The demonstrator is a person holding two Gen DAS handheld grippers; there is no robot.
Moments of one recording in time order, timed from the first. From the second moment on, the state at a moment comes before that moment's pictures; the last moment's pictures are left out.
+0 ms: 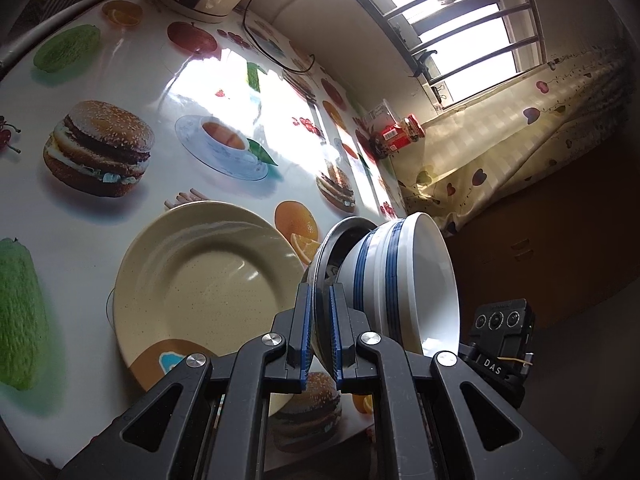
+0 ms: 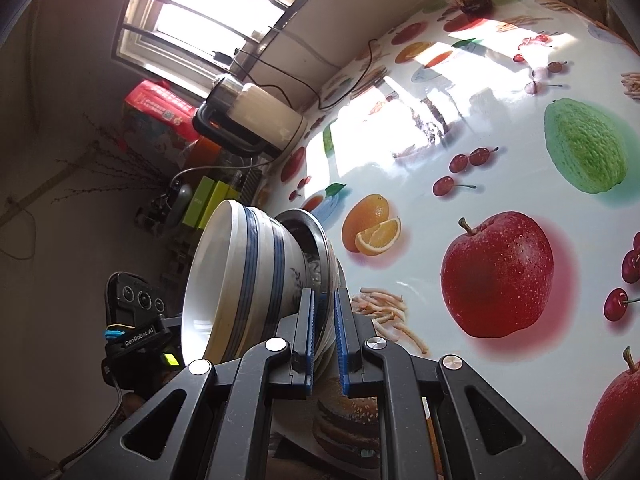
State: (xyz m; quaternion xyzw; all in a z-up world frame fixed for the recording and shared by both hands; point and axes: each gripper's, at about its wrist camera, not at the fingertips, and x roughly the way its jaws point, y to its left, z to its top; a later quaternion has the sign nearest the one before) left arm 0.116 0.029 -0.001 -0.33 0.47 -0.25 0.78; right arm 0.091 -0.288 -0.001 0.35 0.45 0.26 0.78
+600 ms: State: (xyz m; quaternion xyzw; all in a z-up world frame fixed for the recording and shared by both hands) left arm 0.107 0.064 -0.010 -0.34 0.47 -0.22 0.78; right arm 0.110 -0.249 -0.003 0.33 0.47 0.29 0.77
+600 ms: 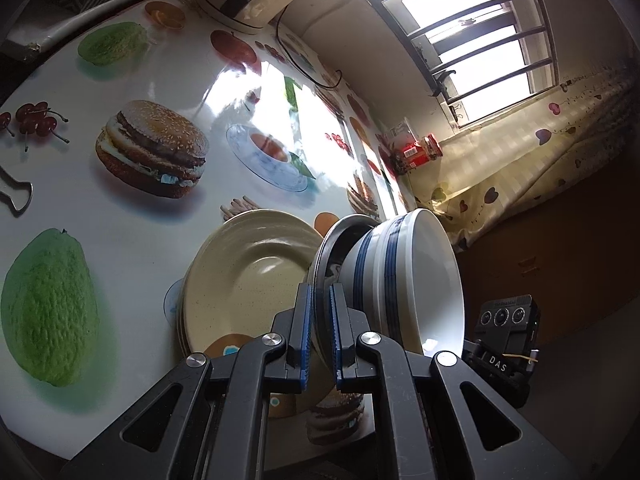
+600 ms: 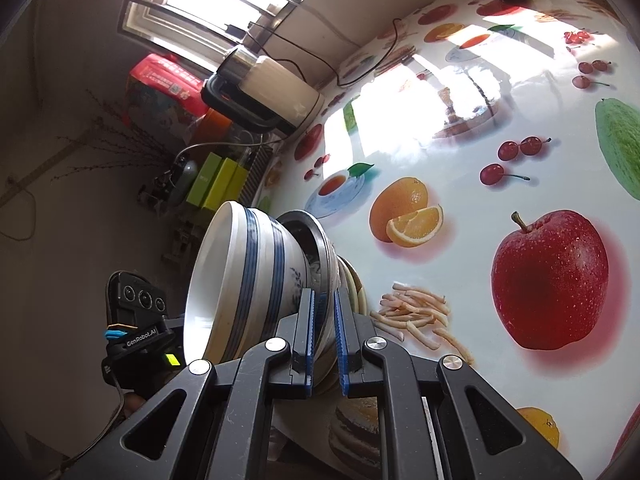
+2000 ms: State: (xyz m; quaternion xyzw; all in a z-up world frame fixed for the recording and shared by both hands) left arm 0.093 0.102 -0.023 -0.37 0.46 -0.18 0.79; right arm 0.122 -0.203 -0.010 0.29 0.49 0.30 0.76
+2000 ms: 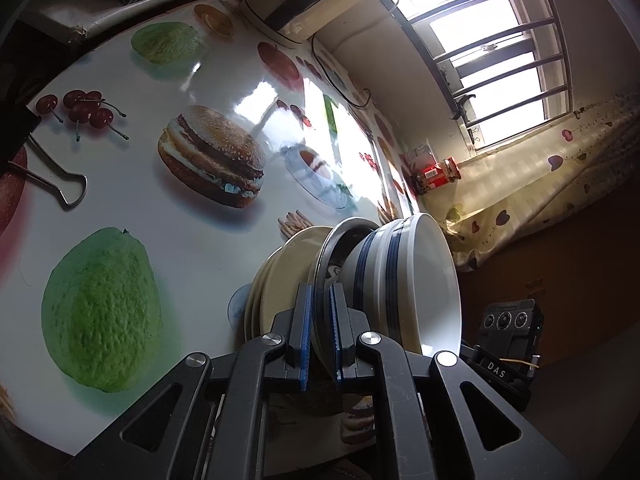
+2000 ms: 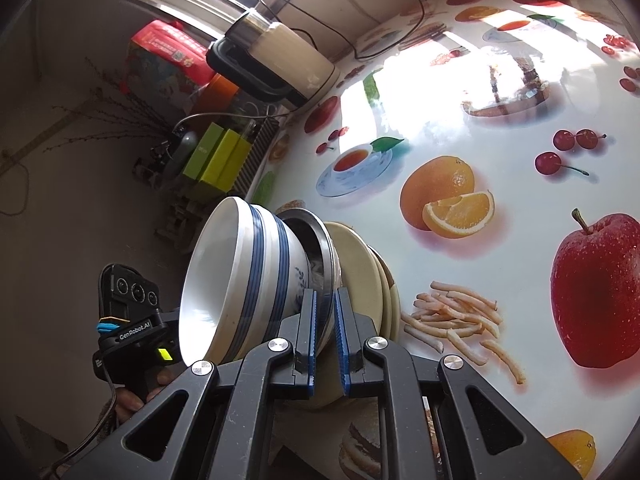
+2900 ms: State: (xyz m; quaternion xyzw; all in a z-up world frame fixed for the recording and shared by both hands) left arm 0.074 0.093 -0.003 -0.26 0.44 -0.11 0.85; right arm 0.105 -0.209 0.006 0.21 0.47 0.24 0.82
